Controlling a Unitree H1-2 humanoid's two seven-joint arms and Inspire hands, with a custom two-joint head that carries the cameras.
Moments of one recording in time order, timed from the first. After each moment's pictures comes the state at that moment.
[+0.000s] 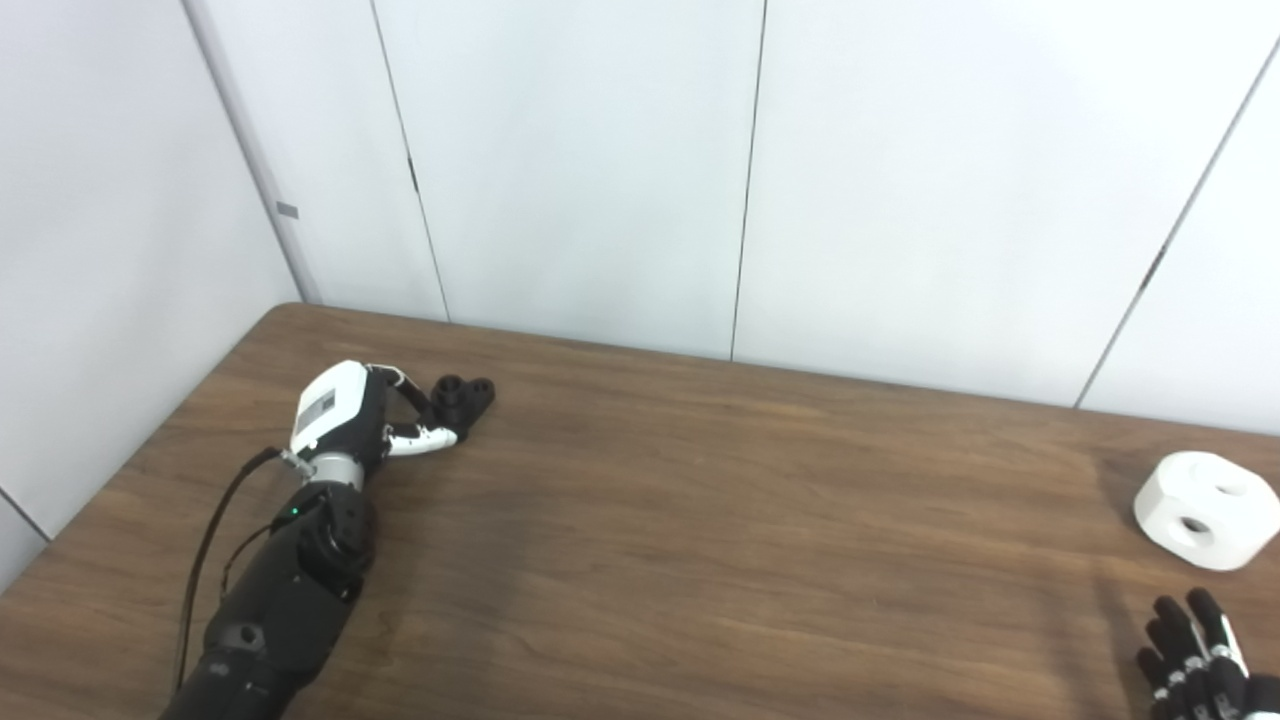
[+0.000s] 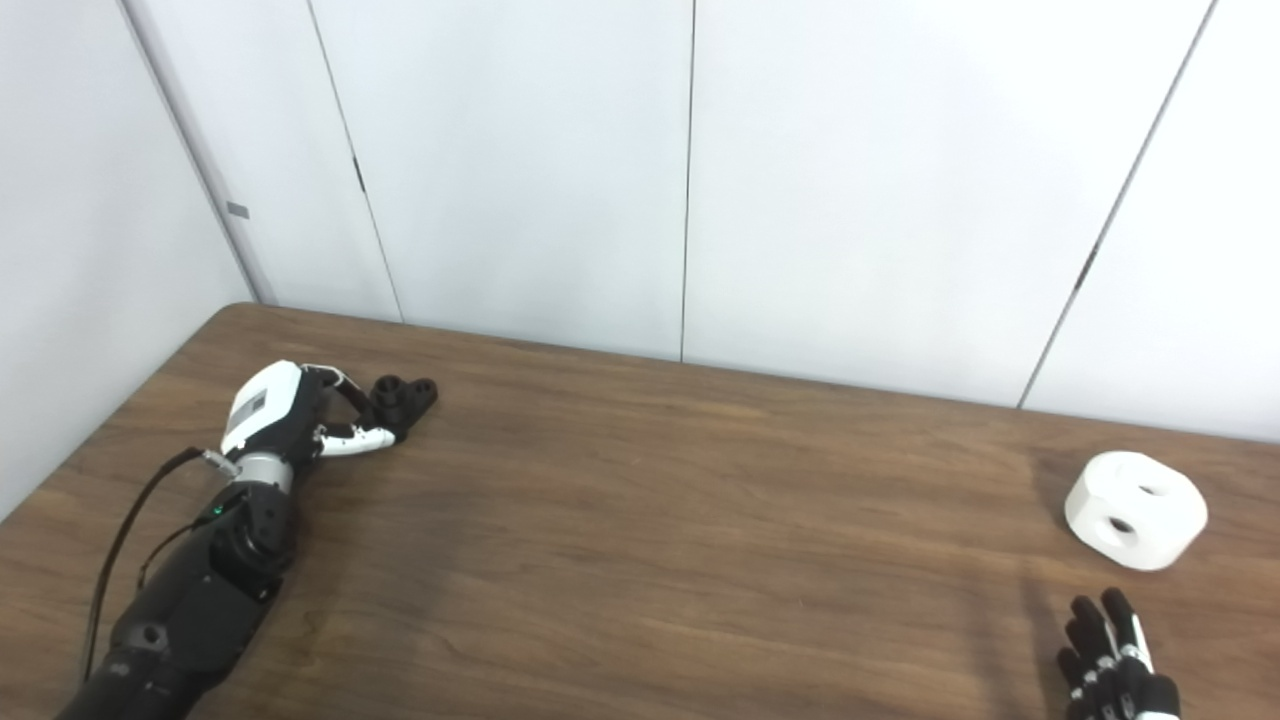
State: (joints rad) left arm -0.40 0.51 -0.07 0.40 0.50 0.27 0.18; right arm 0.20 -0.12 -0.16 -0.21 0.26 -0.01 0.12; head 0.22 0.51
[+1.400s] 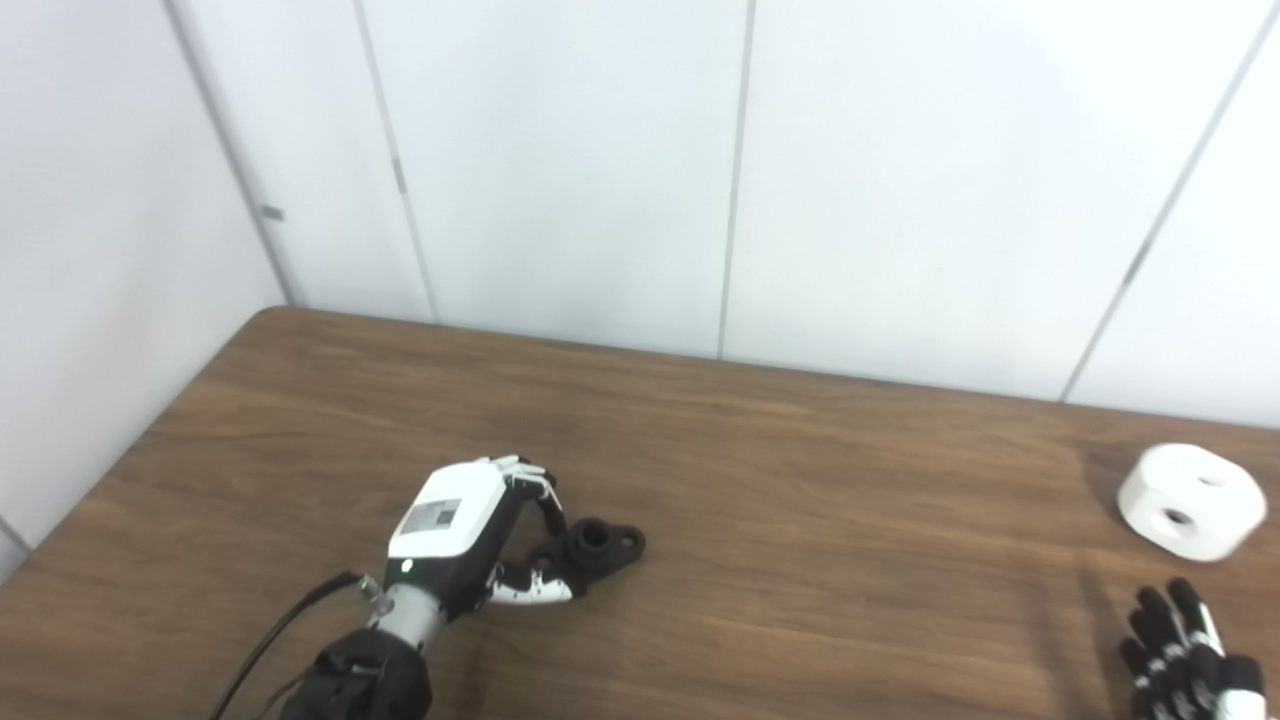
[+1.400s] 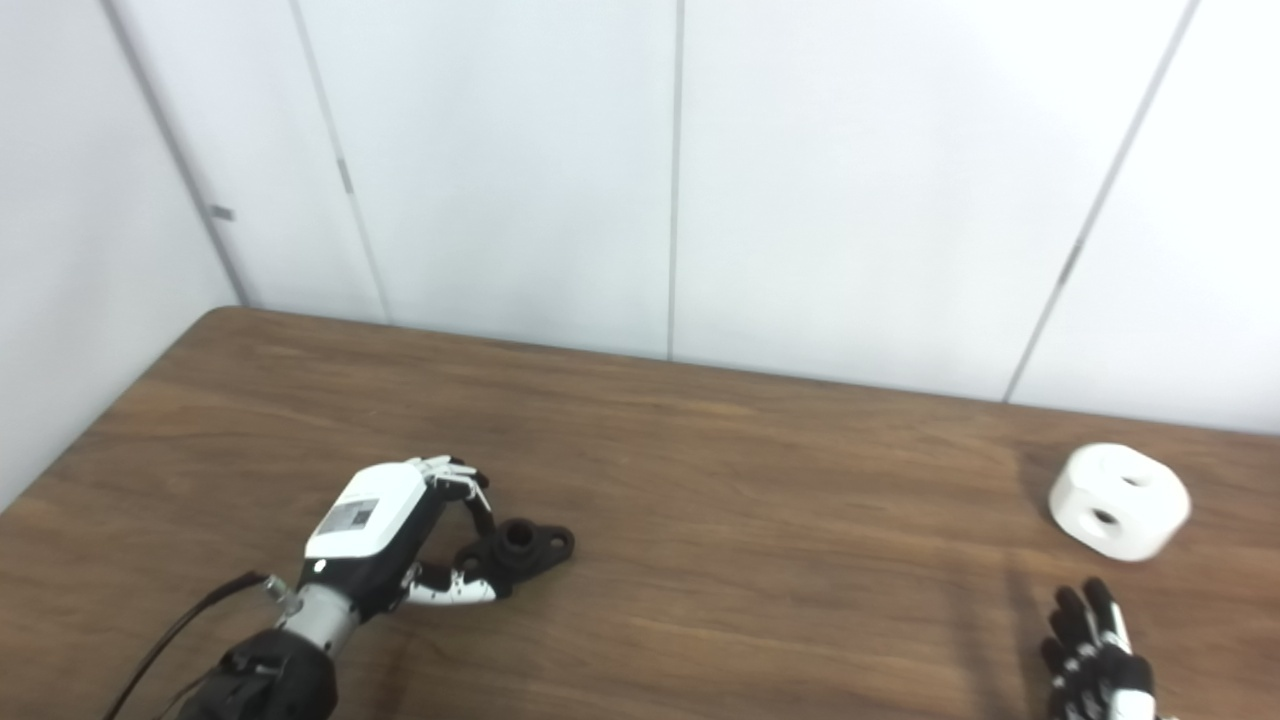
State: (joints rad) left arm -0.06 0.43 -0.25 -0.29 0.79 0.27 -0.07; right arm 0.21 -0.11 -0.13 -0.24 0.24 0.01 0.07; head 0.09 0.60
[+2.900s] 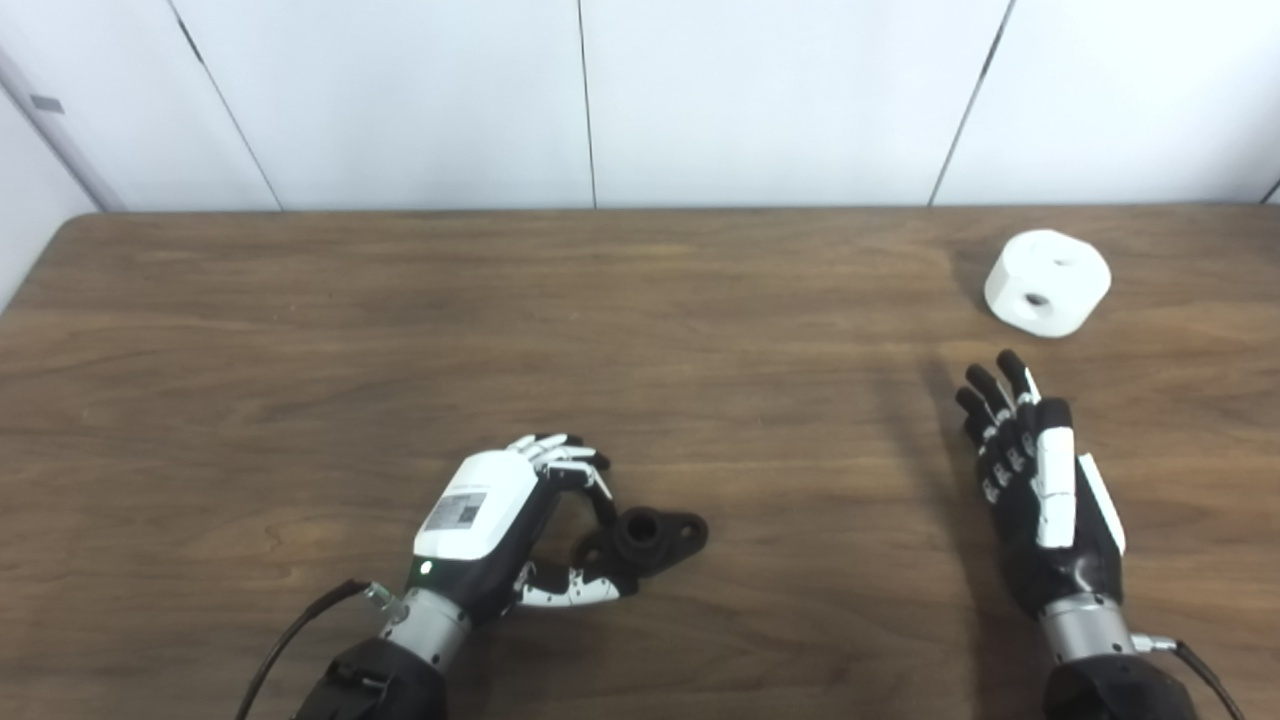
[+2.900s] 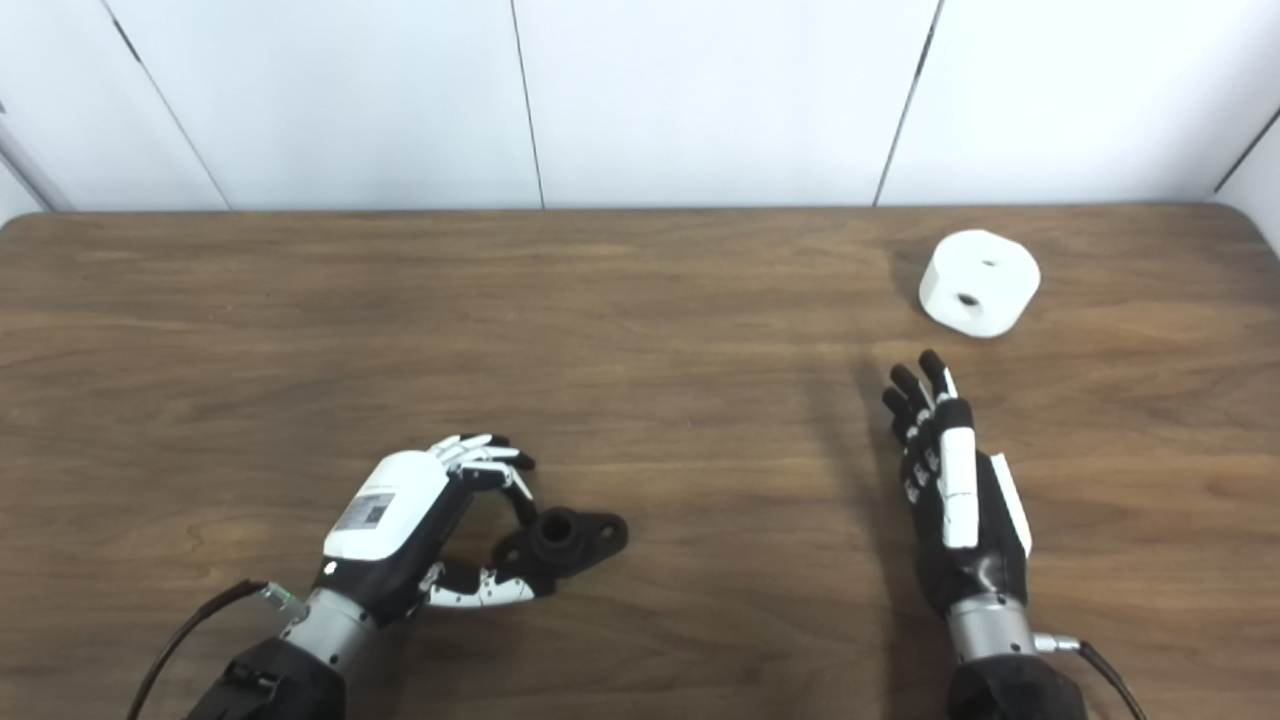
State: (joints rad) left arm 0.10 0.27 -0.35 -0.39 0.82 0.08 -0.20; right arm 0.21 -0.10 -0.08 -0.35 0.22 0.16 -0.01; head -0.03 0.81
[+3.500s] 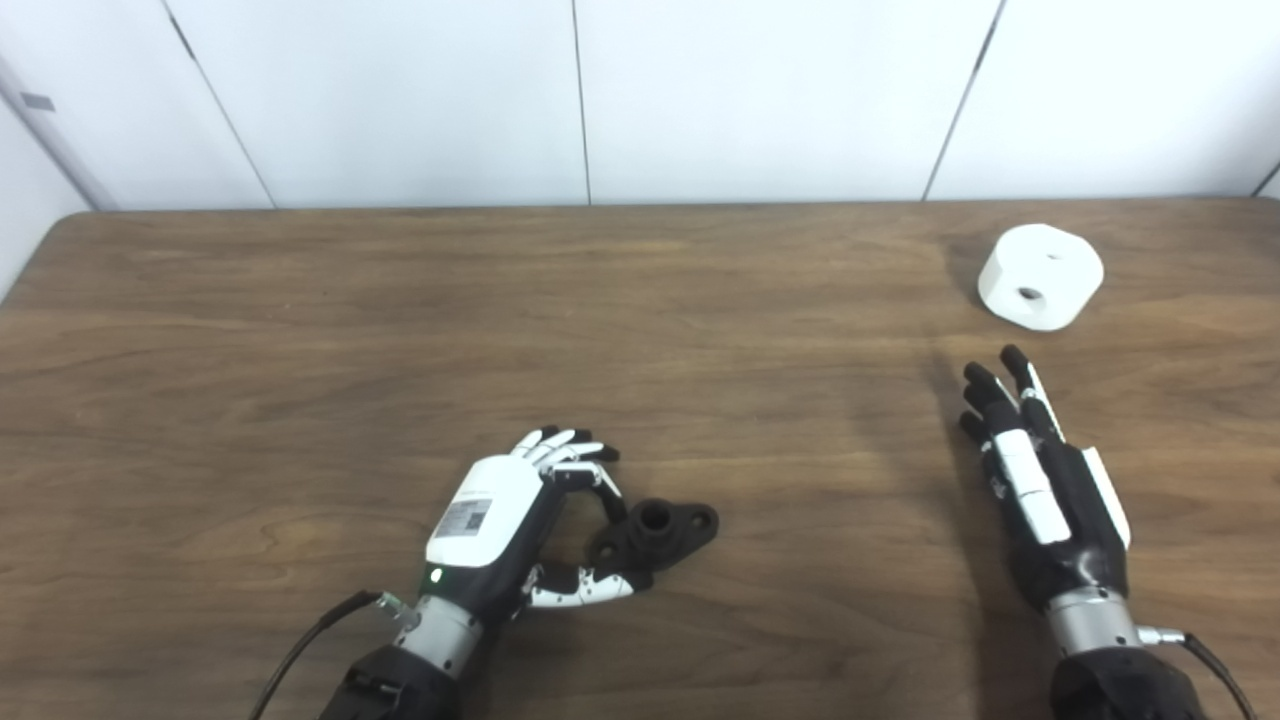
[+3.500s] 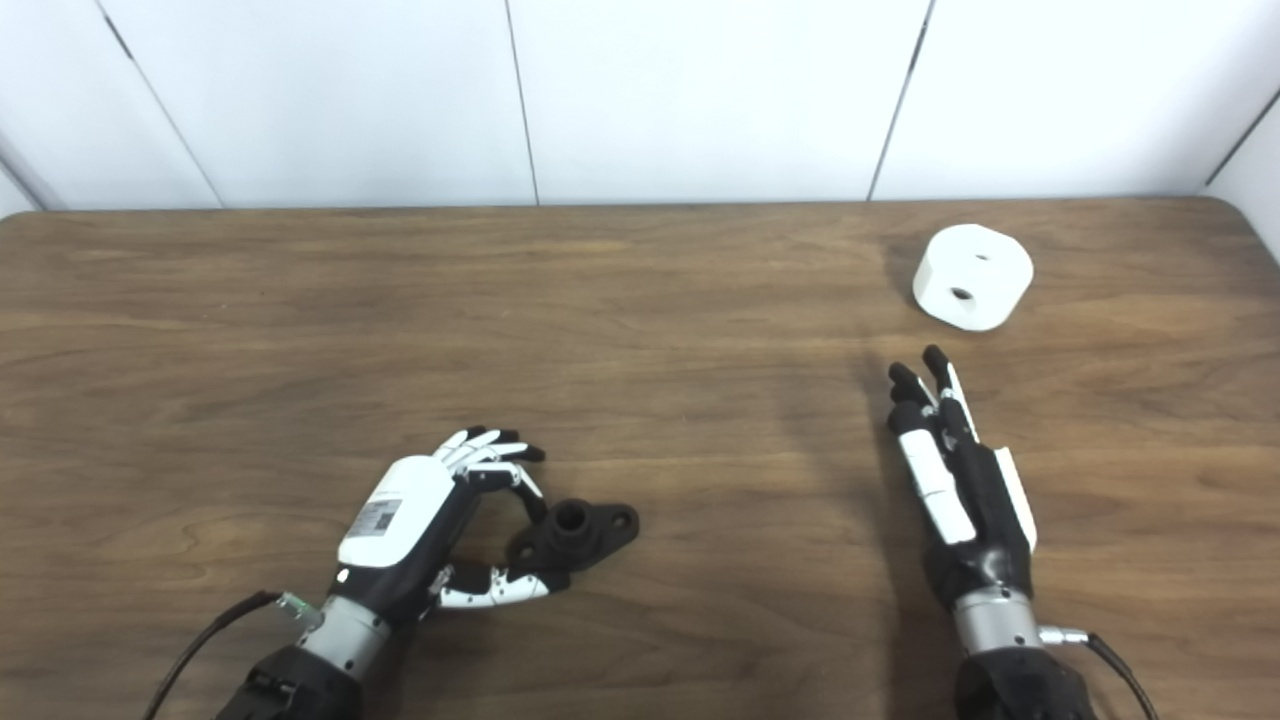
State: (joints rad) left arm 0.10 0.24 -0.36 -0.27 0.80 -0.02 -0.09; right arm 0.21 -0.11 -0.11 -0.36 0.12 0.16 -0.01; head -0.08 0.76
